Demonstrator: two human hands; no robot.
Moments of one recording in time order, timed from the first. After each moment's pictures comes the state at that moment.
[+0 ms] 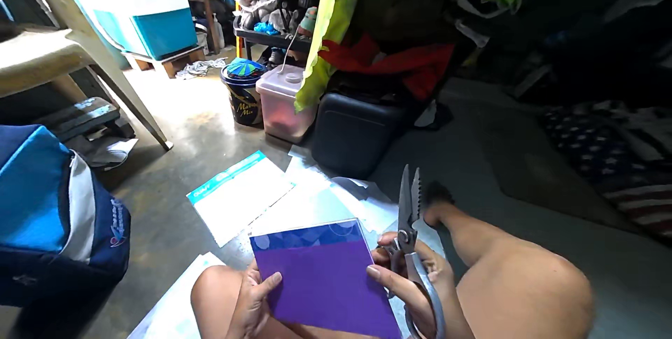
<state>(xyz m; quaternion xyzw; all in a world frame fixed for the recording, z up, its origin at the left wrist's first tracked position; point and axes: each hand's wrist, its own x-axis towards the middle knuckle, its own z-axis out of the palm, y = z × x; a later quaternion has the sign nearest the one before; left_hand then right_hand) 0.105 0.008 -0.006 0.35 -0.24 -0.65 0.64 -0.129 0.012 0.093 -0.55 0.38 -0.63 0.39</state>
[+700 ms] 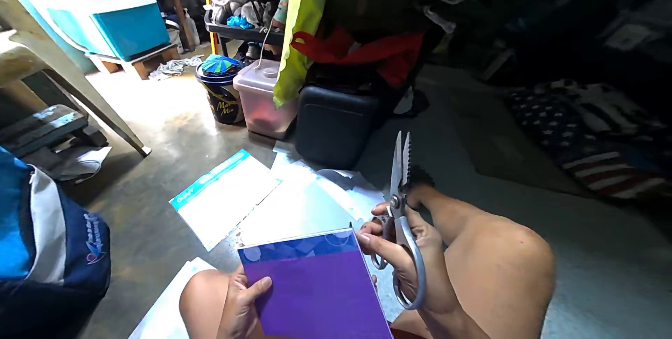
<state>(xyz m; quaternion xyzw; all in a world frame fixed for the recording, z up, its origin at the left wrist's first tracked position) 0.106 0.012 -0.005 0.35 -0.27 -0.64 0.64 -0.132 0.000 0.110 -0.48 0.42 -0.66 0.39</state>
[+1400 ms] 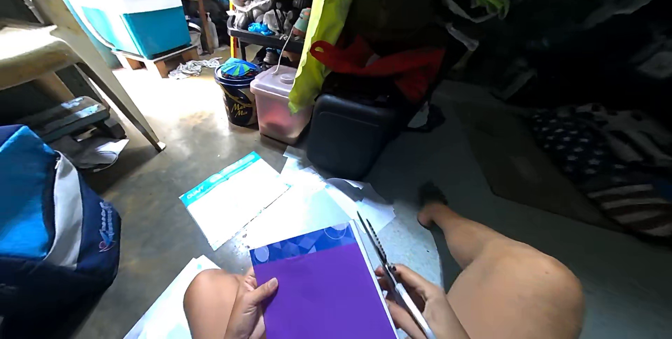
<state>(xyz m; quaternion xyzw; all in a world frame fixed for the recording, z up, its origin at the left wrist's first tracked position) 0.101 0.014 0.000 0.33 -0.17 -0.69 0.63 -0.160 0.044 0.082 -0.58 0.54 -0.44 0.42</state>
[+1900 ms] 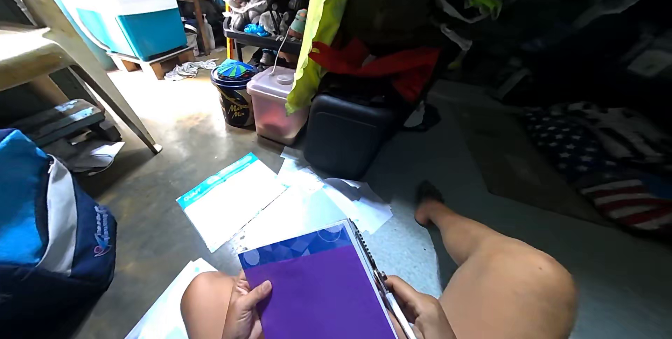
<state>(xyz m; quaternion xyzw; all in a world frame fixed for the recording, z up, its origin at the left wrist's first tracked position) 0.101 0.016 -0.001 0.32 -0.19 -0.64 0.67 -0.156 0.054 0.071 -0.69 0.54 -0.39 0.26</state>
